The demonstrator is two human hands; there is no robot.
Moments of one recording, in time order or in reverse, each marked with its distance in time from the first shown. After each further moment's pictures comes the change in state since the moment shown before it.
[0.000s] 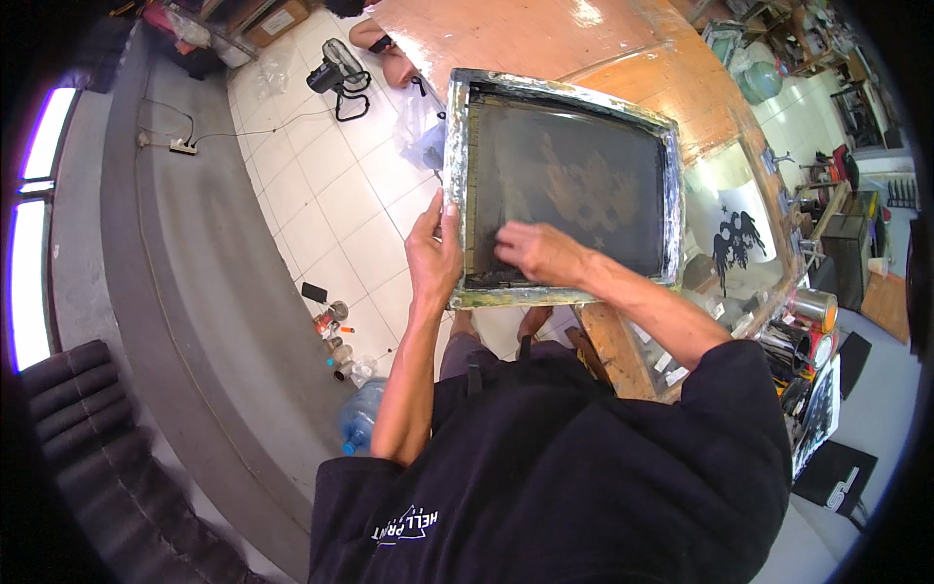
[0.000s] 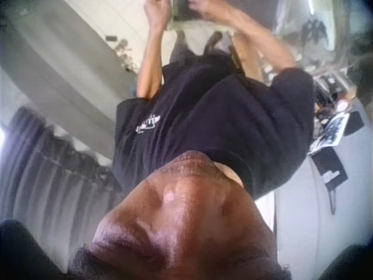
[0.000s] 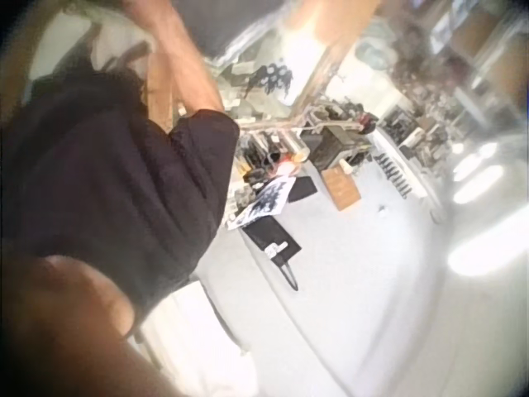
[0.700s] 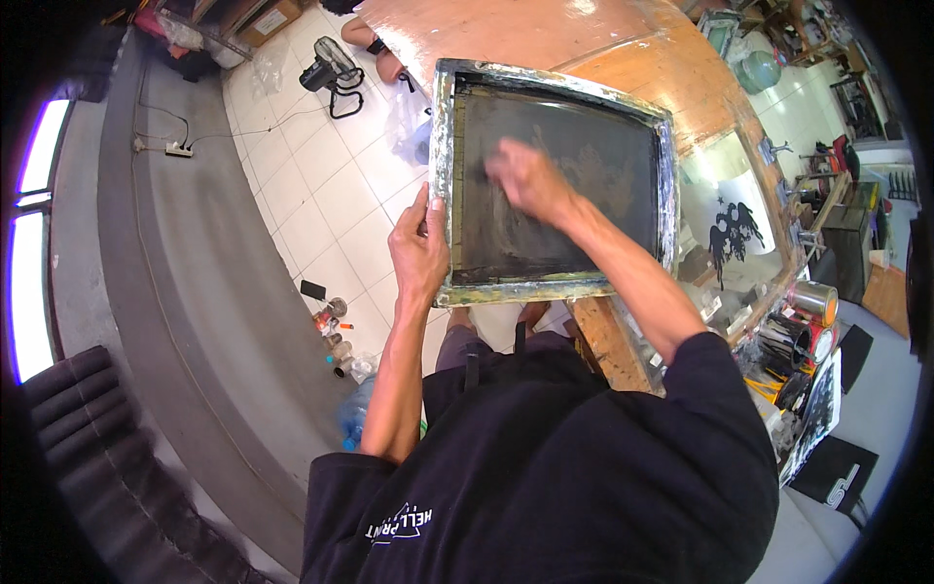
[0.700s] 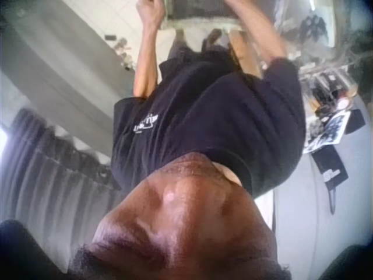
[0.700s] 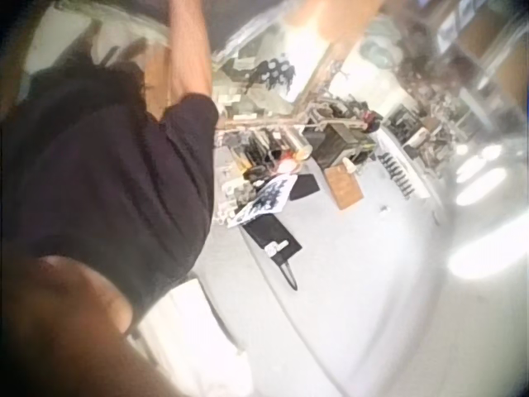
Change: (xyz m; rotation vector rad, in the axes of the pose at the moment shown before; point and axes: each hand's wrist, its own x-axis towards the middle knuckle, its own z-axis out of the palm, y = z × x) left_hand 0.001 0.004 0.000 0.110 0.086 0.098; right_hand 0.035 0.052 -0.015 -0.078 0.369 0.189
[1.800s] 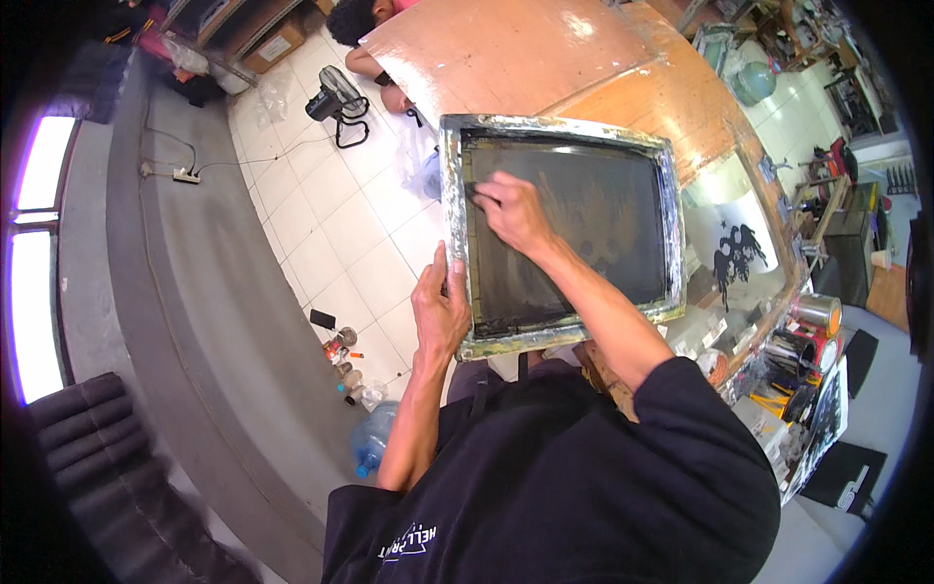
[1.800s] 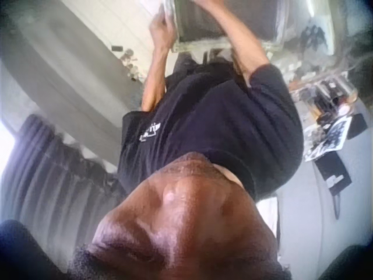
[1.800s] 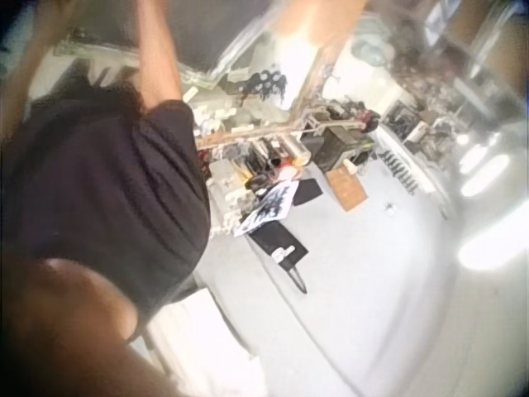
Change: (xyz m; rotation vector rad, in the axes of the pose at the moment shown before) left_hand -0.013 -0.003 -0.004 0.125 -0.062 0.091; right_hand 0.040 -0.008 0.039 0.105 0.357 0.286
